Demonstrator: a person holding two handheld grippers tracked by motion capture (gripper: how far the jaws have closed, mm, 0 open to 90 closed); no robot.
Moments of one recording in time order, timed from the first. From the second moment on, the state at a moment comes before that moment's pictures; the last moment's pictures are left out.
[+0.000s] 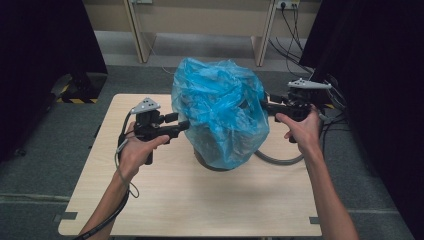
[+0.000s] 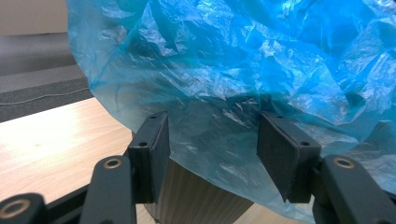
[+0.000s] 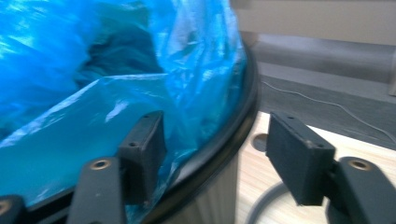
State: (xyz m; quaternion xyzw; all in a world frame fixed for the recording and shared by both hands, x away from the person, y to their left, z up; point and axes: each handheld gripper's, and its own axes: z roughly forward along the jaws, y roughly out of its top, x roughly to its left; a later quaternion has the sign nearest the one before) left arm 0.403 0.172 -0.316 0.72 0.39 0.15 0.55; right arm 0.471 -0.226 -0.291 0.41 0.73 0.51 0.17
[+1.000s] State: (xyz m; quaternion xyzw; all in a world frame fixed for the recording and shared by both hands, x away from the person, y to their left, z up) left arm 0.408 0.185 -0.332 0.72 0.41 0.14 0.54; right arm 0.519 -0.251 -0.367 0.44 0.77 0.43 0.20
